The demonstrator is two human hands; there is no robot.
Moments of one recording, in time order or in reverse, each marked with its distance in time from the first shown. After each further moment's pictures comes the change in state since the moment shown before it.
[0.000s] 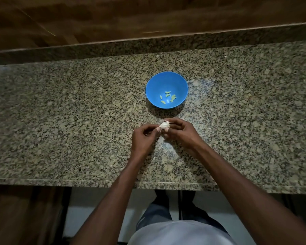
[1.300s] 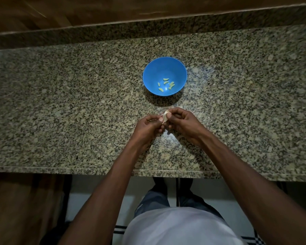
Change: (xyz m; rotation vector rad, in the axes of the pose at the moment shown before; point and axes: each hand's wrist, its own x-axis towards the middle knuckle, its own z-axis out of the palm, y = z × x) left_hand -0.009 0.018 0.011 -0.390 -0.171 -0.440; right_hand -0.002 0.003 -0.017 0.083 -0.109 0.021
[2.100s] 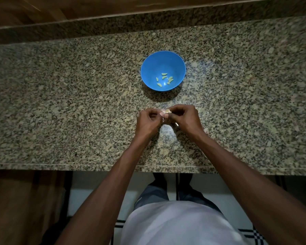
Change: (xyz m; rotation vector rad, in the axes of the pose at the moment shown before) left_hand 0.014 -0.008 0.011 0.367 0.163 0.222; right_hand 0.005 0.010 -0.004 -0.496 0.293 -0.182
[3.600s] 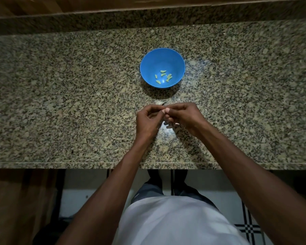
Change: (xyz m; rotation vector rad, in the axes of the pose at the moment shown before) left_hand -0.016 -0.006 0.005 -0.265 0.020 0.190; right_hand -0.017 -0.034 -0.008 0.229 -0.138 0.256
